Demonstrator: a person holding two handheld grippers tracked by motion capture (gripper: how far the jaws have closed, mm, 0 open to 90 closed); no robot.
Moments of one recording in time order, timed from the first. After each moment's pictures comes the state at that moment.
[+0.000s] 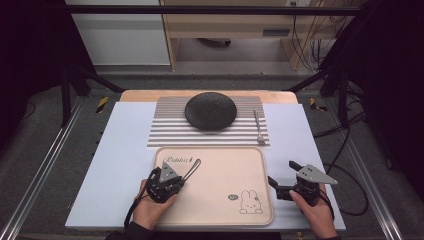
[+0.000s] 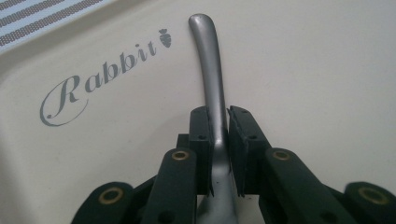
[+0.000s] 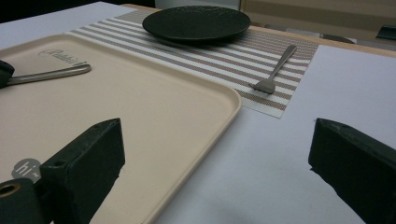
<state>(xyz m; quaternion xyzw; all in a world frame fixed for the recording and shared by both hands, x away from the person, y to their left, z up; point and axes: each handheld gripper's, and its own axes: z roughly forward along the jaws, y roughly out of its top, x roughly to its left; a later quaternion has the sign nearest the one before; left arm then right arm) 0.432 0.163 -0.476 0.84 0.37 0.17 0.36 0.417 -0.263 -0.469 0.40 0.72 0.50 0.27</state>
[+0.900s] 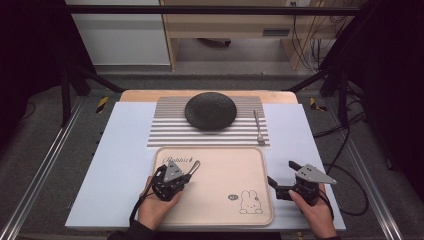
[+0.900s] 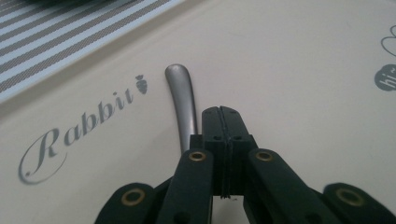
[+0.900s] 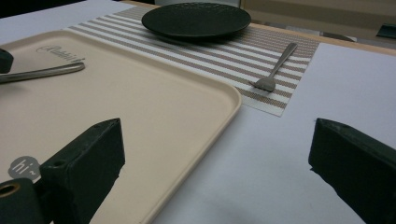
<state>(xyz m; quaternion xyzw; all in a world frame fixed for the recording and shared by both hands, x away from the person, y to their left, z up) 0.438 0.144 -0.465 0.84 0.33 0.18 0.38 0.418 -0.262 -0.470 0.40 0.72 0.49 0.27</state>
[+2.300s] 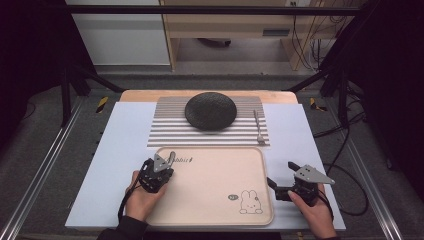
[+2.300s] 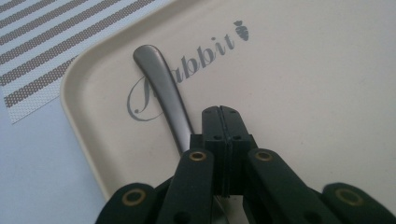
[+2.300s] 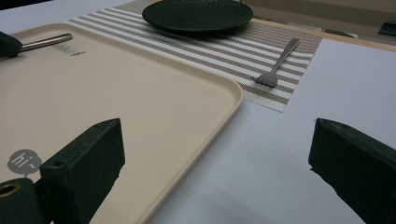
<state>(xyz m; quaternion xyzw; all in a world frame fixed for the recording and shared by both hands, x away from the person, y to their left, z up) 0.459 0.189 -0.472 0.84 0.39 0.21 0.31 0.418 -0.261 -0.472 0.40 0.73 0.49 0.27</state>
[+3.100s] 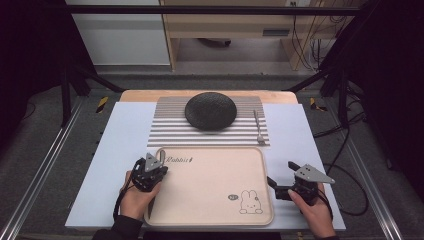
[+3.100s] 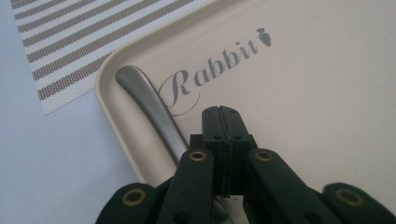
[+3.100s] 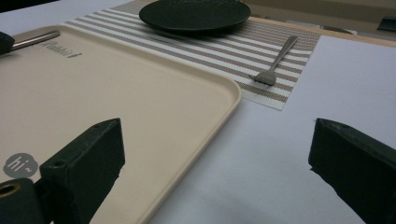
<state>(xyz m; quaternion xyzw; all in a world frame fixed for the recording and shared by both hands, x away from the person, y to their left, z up) 0.458 0.206 -0.472 0.82 0.40 0.22 0.34 0.419 -0.261 -0.473 0.41 0.73 0.49 0.26</state>
